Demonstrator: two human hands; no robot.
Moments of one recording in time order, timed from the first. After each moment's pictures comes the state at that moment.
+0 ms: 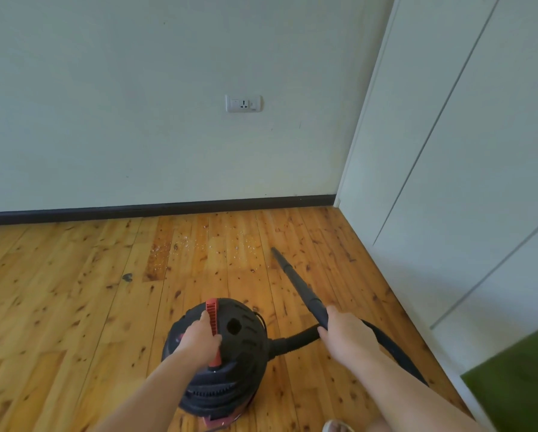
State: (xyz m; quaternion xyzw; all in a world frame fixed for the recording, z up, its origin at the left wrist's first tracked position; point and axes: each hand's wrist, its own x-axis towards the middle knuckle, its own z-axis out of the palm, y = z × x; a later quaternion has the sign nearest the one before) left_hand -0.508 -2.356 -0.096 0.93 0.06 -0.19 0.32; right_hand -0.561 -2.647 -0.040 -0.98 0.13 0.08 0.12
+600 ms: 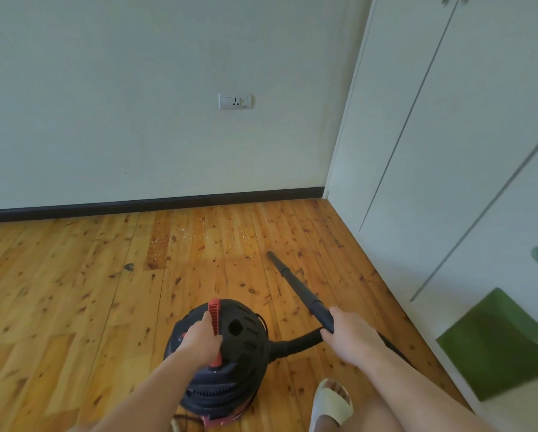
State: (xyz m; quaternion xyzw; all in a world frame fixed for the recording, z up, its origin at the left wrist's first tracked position) left_hand -0.590 -2.352 -0.085 0.93 0.03 -0.20 0.31; right_hand -0.657 -2.648 -0.024 -0.97 0.12 0.13 0.15
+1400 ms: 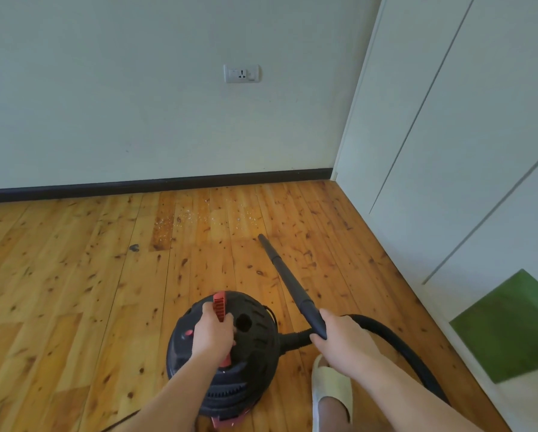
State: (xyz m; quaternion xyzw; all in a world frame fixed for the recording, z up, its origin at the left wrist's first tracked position) left_hand -0.612 -2.360 -0.114 0.85 0.18 -0.12 0.48; right_hand -0.676 -2.598 -0.060 -0.98 0.09 0.11 0.16
